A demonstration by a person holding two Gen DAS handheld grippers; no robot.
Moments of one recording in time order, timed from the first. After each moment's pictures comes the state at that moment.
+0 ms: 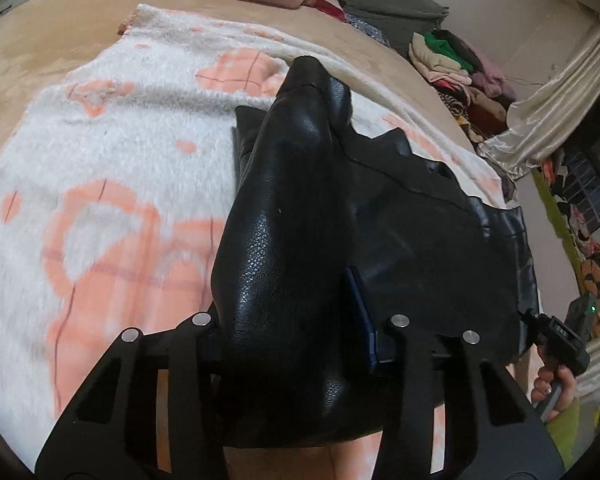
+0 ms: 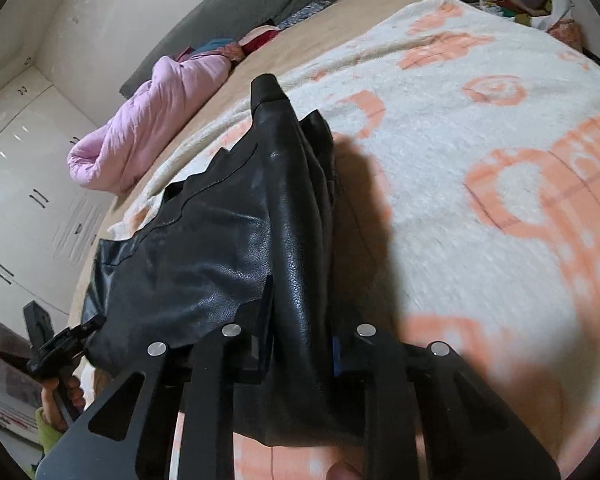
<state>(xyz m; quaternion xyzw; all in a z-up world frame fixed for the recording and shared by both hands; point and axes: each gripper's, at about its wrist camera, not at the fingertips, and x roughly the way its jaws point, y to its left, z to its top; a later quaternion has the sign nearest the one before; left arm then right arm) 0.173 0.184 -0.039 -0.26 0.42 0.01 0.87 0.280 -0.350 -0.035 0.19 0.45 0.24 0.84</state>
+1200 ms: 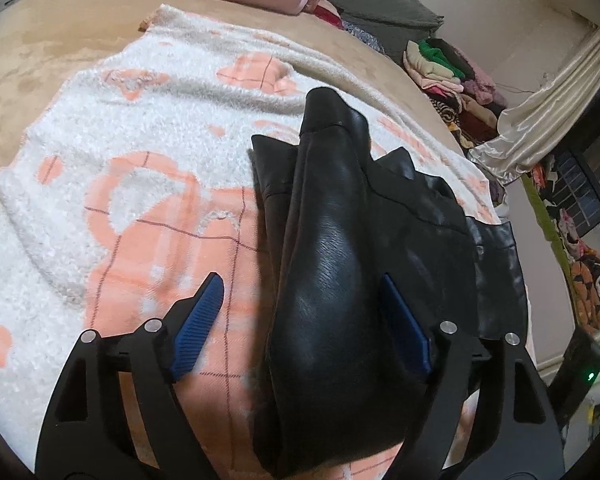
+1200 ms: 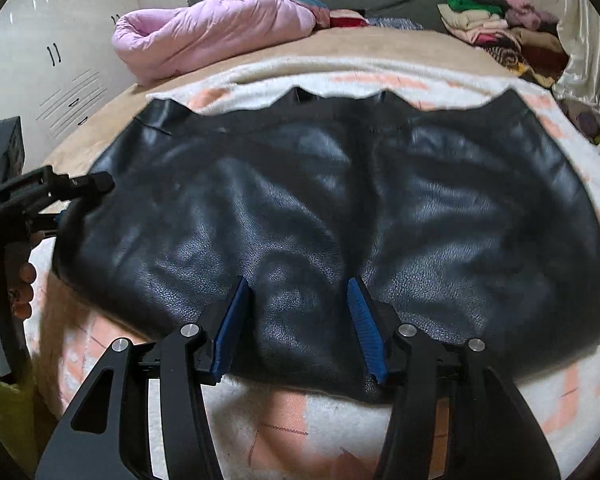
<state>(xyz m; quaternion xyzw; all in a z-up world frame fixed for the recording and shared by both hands) 0.139 0.203 -0.039 -0.28 0.40 0.00 0.87 0.151 -0.157 -0.039 -0.05 0.42 0.27 0.87</state>
